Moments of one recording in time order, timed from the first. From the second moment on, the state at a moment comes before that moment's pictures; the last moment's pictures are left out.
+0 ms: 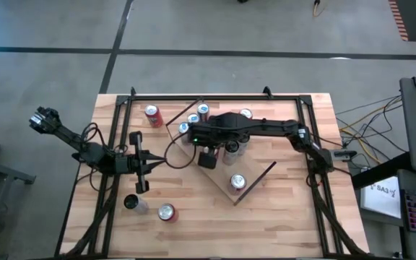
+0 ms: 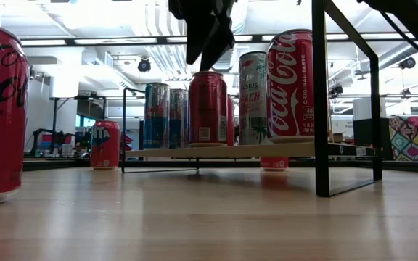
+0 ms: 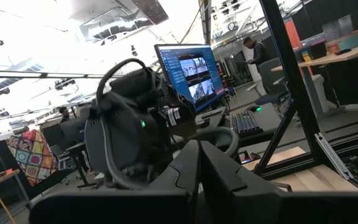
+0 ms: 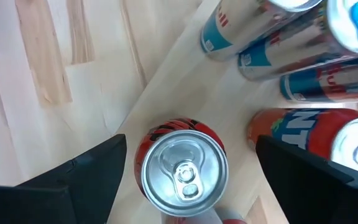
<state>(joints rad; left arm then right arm) -0.55 0.81 0.55 0.56 -0.58 0.52 -0.01 2.20 2.36 -1.35 0.13 0.16</state>
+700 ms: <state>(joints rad) -0.55 0.93 0.57 0.62 -0.58 0.41 0.15 2.04 2.34 -1.34 0.32 0.10</state>
